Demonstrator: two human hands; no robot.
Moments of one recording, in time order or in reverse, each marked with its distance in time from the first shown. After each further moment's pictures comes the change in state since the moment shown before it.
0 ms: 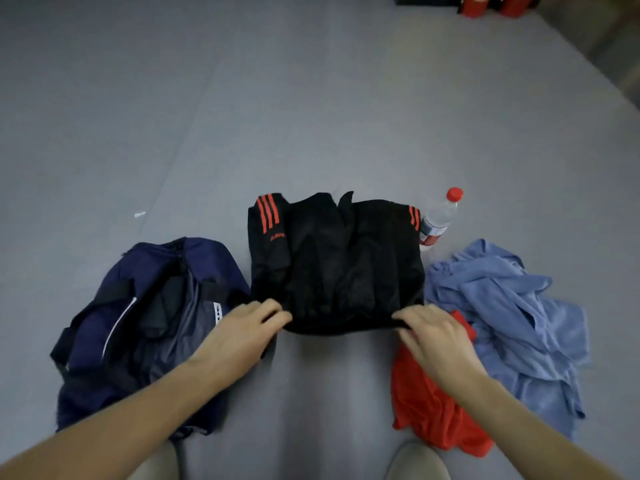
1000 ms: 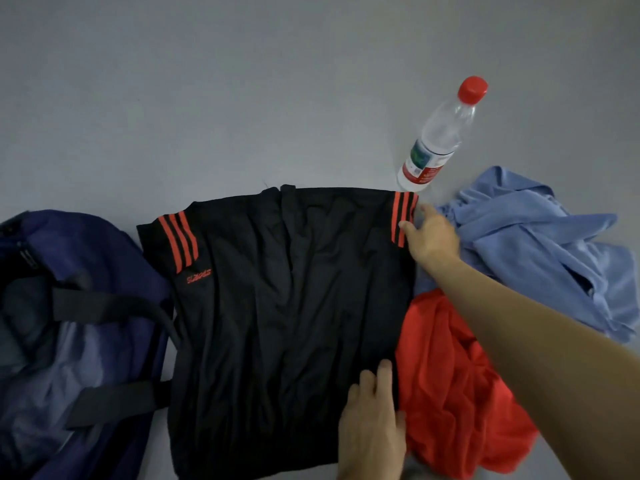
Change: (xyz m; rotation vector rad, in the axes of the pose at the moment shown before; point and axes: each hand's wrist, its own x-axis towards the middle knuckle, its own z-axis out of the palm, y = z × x) left_hand 0.081 0.234 0.188 -0.696 -0.485 -0.591; right_hand 0.111 0.158 0.166 0.190 -0.204 0.886
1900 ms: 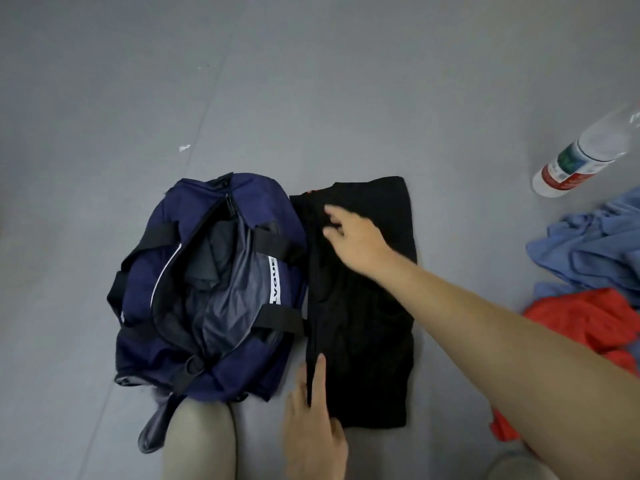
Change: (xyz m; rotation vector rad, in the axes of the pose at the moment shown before) left_hand -0.136 -0.176 -0.087 -0.014 0.394 -0.325; right_hand -0.183 -0.242 0.085 0.223 -0.517 -0.601
